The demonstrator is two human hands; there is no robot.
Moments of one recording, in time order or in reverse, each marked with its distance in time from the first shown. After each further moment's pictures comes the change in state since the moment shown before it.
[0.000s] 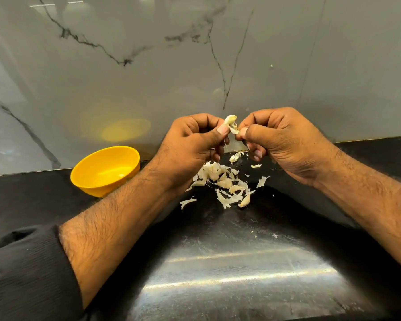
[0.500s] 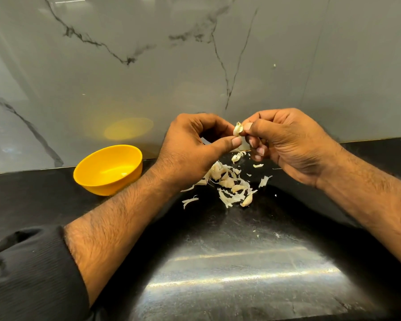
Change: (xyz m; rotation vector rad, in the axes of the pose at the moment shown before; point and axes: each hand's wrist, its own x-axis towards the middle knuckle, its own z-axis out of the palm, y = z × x) left_hand -0.001 -0.002 -0.005 0.416 0.048 0.247; right_hand 0.002 0.001 0.001 0.202 0.008 0.092
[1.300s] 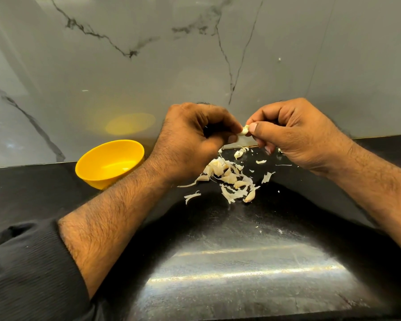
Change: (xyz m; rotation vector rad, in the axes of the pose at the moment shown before) left_hand 0.004 0.004 -0.011 0.247 -0.008 0.213; right_hand -0.003 -0.007 -0.010 -0.476 -0.026 -0.190
